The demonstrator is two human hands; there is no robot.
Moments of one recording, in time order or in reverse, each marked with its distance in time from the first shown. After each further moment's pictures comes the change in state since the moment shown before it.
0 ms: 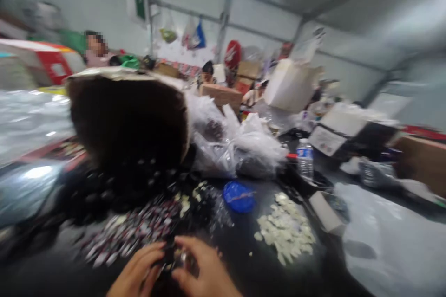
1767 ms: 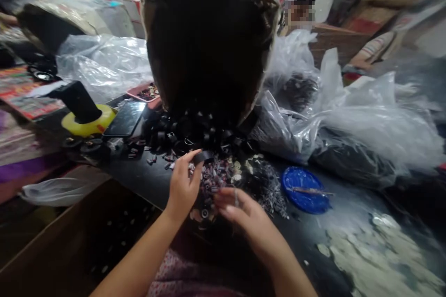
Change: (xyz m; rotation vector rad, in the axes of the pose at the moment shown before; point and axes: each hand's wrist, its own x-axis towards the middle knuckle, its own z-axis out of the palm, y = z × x) left_hand 0.049 -0.016 0.020 -0.006 0.325 -0.419; right_hand 0.044 0.018 -0.013 0.718 -0.299 0.386
